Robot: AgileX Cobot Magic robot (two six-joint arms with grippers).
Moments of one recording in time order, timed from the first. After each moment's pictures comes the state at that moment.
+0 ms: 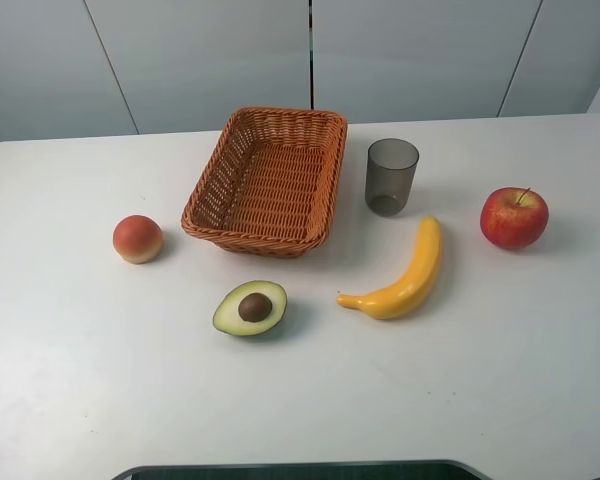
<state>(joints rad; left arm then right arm) 0.04 0.00 -0.51 0.02 1.08 -0.02 0.02 -0.01 -0.50 0.06 1.10 0.01</state>
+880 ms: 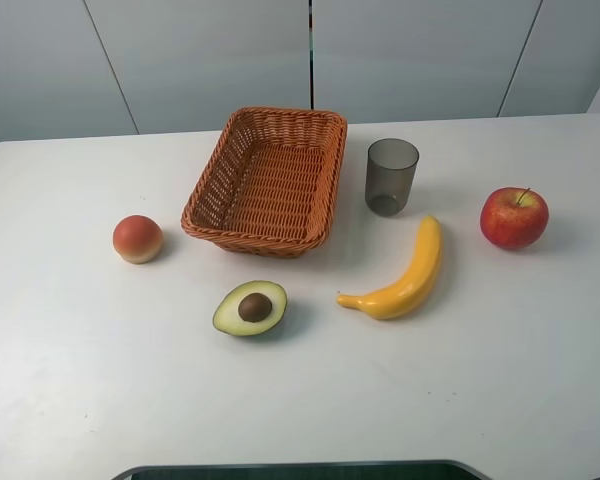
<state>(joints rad) 0.04 0.00 -0.51 0.02 1.08 -0.02 0.02 -0.01 -0.50 0.06 1.10 0.01</state>
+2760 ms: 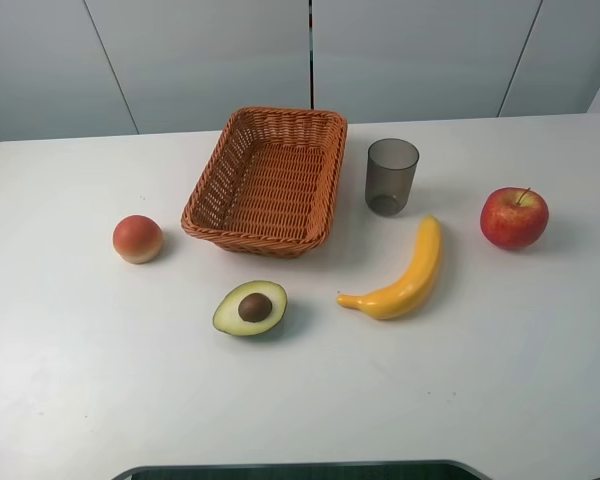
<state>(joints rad) 0.04 0.00 -0.51 0.02 1.08 -0.02 0.18 0.57 -0.84 0.38 1.05 -0.51</state>
